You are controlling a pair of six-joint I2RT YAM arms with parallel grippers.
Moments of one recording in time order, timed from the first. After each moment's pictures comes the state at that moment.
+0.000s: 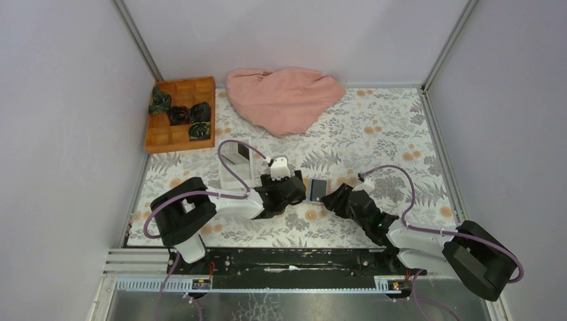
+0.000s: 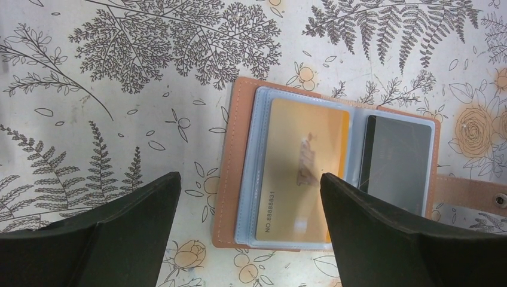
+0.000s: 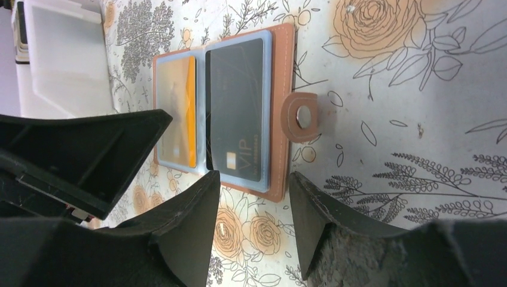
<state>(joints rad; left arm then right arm) -1.03 1.68 0.76 0.04 -0.61 -0.95 0.78 1.09 0.11 0.40 0.26 1.05</state>
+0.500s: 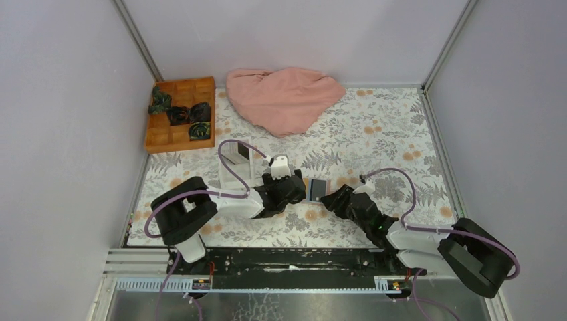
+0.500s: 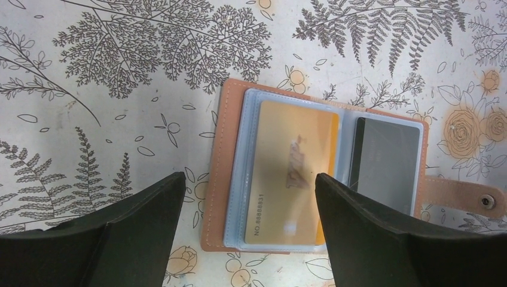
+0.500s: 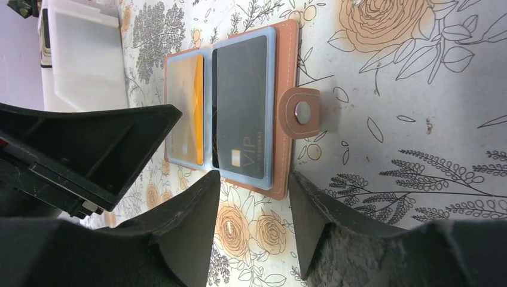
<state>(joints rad) -1.02 1.68 0.76 0.07 -0.58 -0.95 0.78 1.08 0.06 0.50 0.24 1.08</state>
